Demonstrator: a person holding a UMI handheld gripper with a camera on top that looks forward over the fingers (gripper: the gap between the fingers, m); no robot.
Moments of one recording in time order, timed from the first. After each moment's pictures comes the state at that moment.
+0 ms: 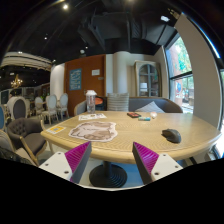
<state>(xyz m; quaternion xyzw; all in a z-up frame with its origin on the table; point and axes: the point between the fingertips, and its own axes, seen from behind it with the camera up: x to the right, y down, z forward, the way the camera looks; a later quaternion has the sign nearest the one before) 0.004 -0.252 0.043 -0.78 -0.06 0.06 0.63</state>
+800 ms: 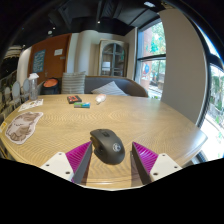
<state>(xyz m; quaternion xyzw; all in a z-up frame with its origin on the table) 0.275 -0.116 -0.008 -0.84 0.06 -0.09 0.53</state>
